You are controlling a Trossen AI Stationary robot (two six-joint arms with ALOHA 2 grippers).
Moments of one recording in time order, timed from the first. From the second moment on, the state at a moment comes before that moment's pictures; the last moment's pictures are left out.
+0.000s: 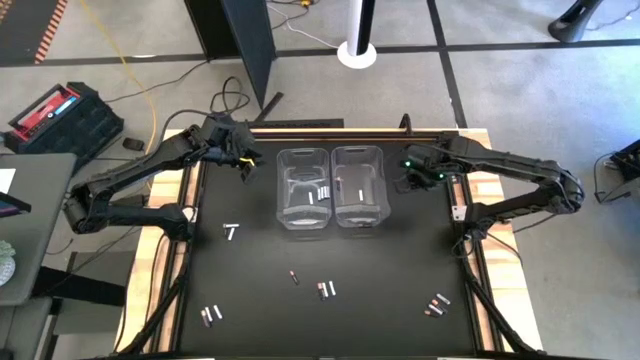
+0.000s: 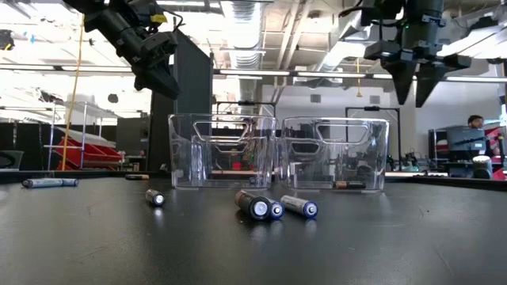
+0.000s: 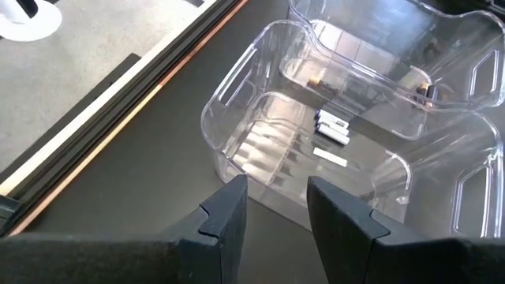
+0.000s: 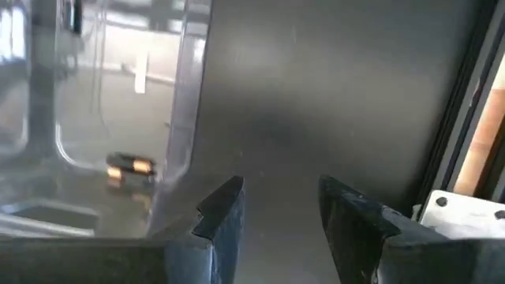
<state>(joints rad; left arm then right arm) 0.69 1.08 0.91 -0.54 0.19 0.04 -0.33 1.20 1.10 -1.30 0.13 1.01</state>
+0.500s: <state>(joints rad) 0.69 1.08 0.91 -0.54 0.19 -0.06 -0.21 1.06 1.00 -1.30 0.13 0.85</state>
